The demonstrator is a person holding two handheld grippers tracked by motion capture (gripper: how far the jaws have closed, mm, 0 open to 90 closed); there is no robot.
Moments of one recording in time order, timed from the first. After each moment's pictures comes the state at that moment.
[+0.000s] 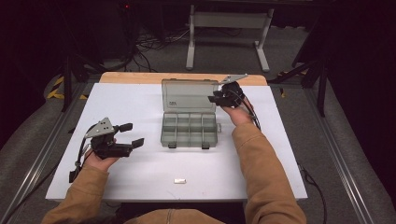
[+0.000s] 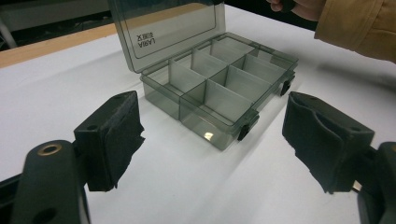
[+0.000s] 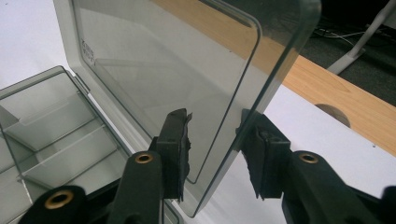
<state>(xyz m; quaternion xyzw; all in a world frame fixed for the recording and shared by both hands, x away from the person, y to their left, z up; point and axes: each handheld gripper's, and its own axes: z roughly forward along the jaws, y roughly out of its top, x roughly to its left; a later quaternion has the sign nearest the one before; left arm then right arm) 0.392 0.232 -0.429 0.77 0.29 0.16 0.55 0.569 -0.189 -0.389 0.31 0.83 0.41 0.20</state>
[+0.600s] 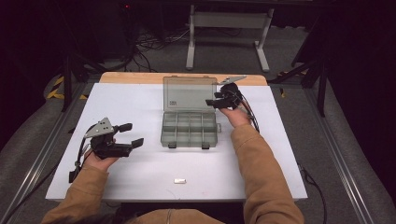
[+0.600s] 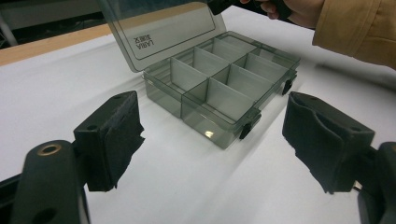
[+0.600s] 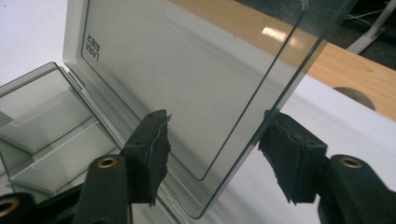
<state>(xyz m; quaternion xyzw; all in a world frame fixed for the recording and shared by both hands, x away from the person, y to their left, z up) 0.393 0.233 -0.430 0.77 0.29 0.16 0.55 0.579 -0.189 -0.404 0.33 0.83 0.41 0.16</state>
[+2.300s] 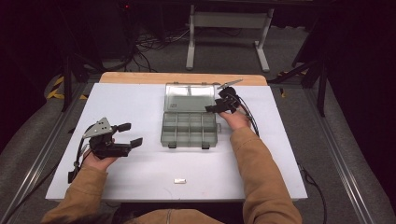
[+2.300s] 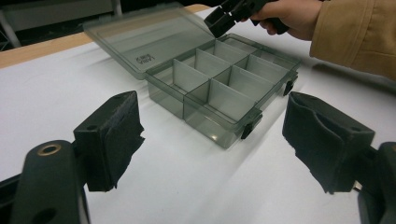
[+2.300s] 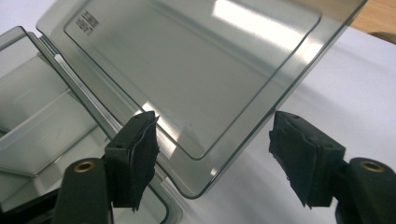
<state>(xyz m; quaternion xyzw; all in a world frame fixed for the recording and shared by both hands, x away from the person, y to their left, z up) 0.392 0.236 -0.429 0.77 0.29 0.16 0.55 0.590 -0.190 -0.430 0.37 0.84 0.38 0.12</state>
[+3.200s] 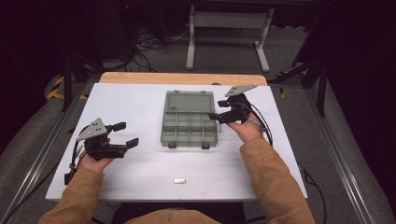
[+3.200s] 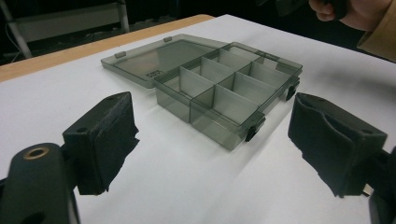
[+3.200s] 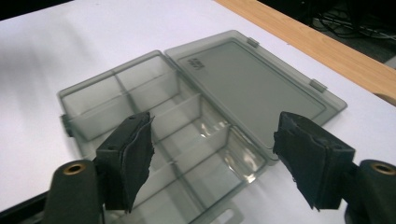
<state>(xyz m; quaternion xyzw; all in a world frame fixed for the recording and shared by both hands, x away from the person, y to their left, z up) 0.385 0.247 -0.427 0.76 0.29 0.17 0.56 0.497 -0.197 -0.370 0.27 0.85 0.43 0.15</state>
